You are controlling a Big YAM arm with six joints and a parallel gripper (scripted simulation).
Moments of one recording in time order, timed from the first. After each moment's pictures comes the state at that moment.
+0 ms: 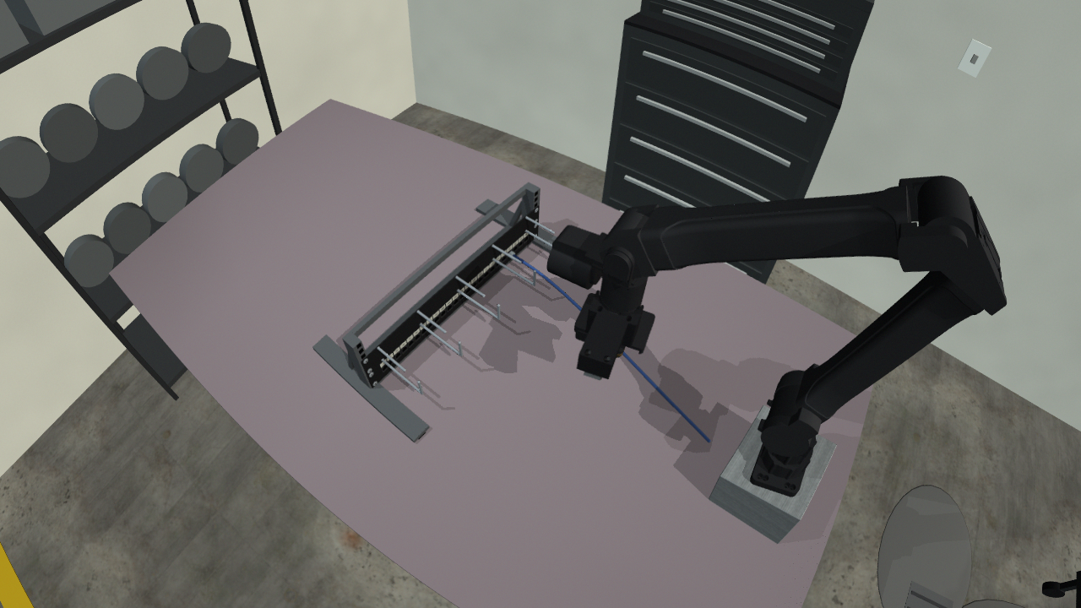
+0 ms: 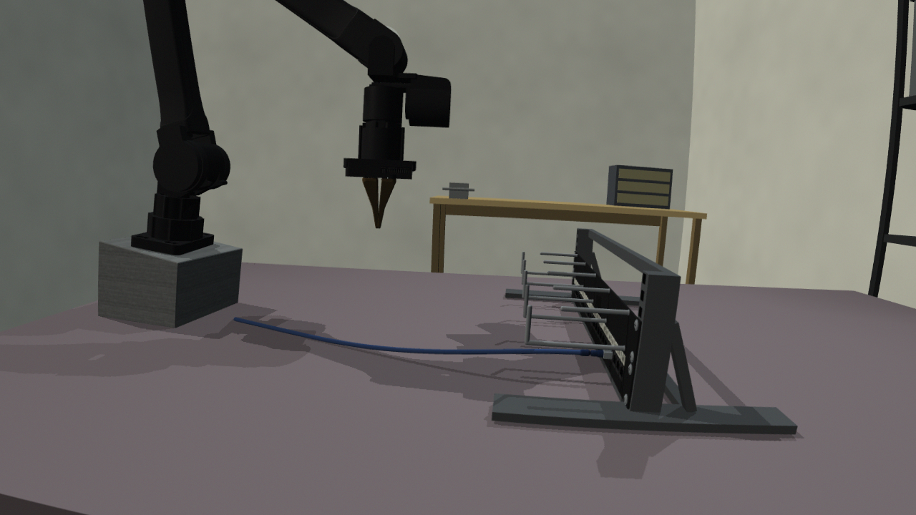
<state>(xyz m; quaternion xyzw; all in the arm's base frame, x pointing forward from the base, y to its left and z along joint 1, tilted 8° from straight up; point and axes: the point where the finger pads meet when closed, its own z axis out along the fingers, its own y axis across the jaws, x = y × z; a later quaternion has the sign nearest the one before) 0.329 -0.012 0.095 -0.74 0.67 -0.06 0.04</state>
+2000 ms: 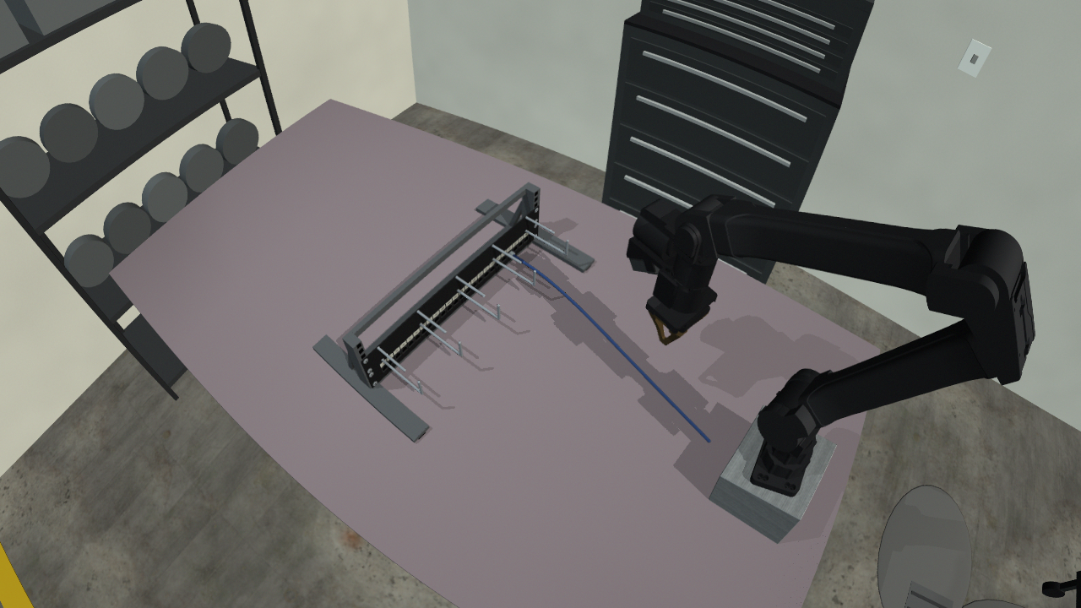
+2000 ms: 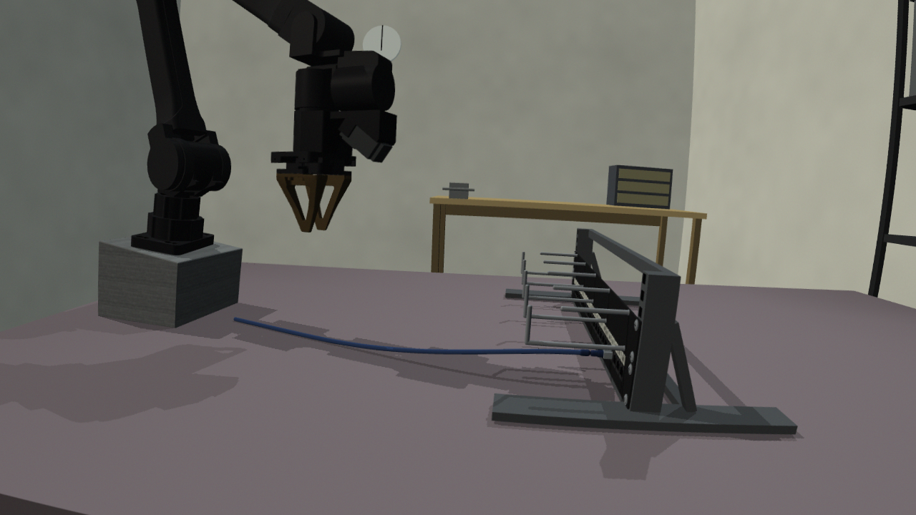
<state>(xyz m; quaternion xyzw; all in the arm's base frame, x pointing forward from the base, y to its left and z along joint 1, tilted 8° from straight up) 0.257 -0.099 0.089 0.19 0.98 0.00 0.07</state>
